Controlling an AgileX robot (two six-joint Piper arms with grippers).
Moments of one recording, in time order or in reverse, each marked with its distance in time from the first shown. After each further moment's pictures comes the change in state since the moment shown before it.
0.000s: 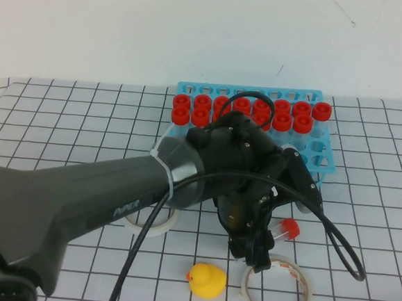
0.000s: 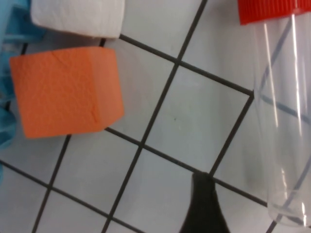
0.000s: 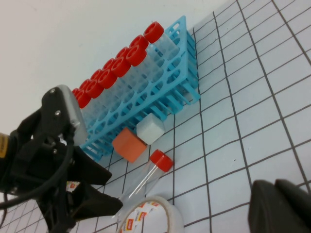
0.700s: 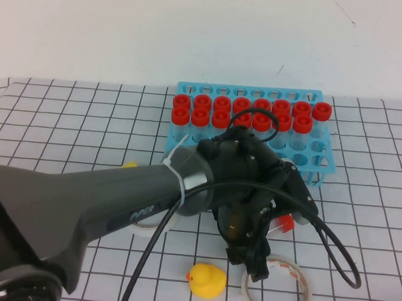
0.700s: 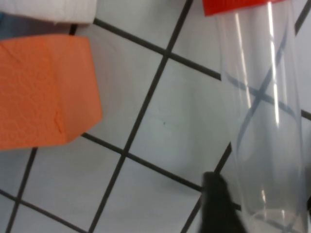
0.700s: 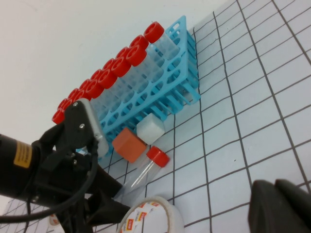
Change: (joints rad) right arm 0.000 0.000 0.000 0.000 0.000 0.000; left arm 0.000 0.054 0.000 0.000 -0.007 -0.012
